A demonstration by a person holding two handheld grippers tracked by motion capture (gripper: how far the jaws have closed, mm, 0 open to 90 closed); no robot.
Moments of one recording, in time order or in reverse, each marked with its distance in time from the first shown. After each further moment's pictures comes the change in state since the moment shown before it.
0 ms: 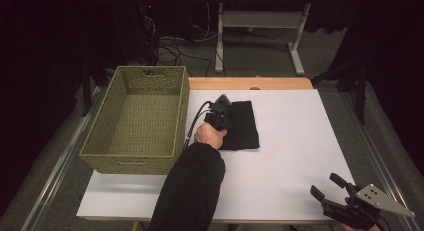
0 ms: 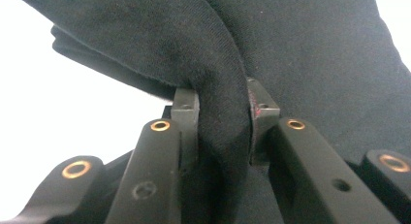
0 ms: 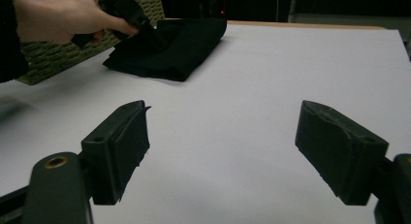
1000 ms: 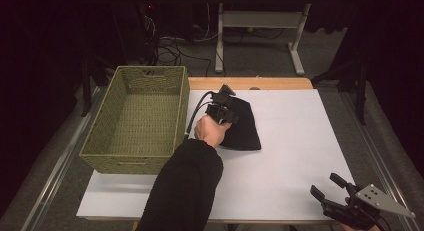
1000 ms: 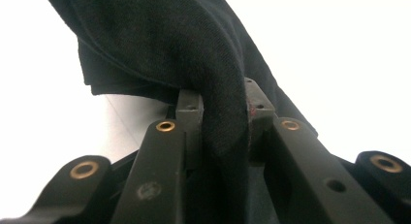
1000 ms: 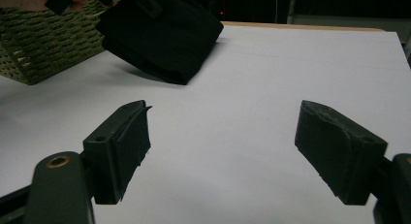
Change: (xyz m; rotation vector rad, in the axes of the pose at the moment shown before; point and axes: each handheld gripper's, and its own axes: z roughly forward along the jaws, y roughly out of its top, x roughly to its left) left arm -0.025 0.006 -0.059 -0.080 -0.079 0.083; right arm 0.000 0.000 0.000 0.002 0.000 -0.001
